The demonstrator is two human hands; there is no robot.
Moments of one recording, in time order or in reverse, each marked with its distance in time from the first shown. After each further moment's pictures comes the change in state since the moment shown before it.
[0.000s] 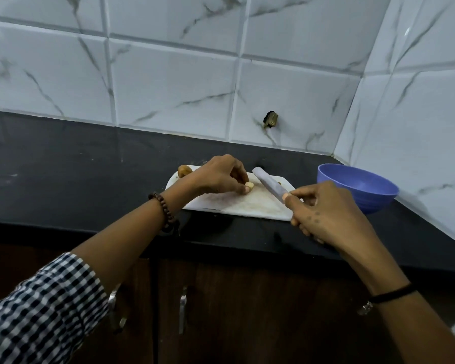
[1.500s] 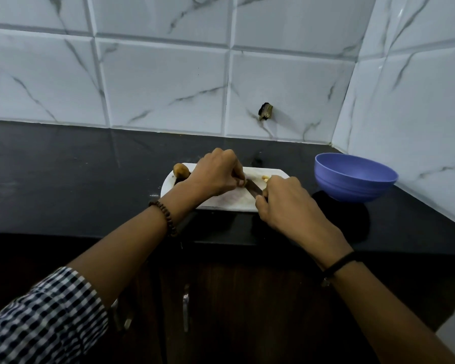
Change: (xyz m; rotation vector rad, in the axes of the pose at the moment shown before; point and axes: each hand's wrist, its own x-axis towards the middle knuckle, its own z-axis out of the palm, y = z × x) left_hand 0.001 0.006 0.013 0.269 0.249 0.097; right_hand 0.015 -0.022 0.040 -0.382 -0.065 -0.060
